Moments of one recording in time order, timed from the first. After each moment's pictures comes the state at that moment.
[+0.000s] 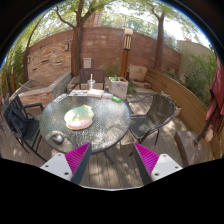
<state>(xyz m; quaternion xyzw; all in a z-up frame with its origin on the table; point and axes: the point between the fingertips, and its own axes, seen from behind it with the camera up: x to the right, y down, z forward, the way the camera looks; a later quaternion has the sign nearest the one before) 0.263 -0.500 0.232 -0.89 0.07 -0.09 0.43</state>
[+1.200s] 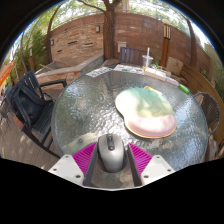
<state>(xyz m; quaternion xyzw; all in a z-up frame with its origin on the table) -0.003 -0.252 -0.023 -0.93 -0.05 0.01 0.38</state>
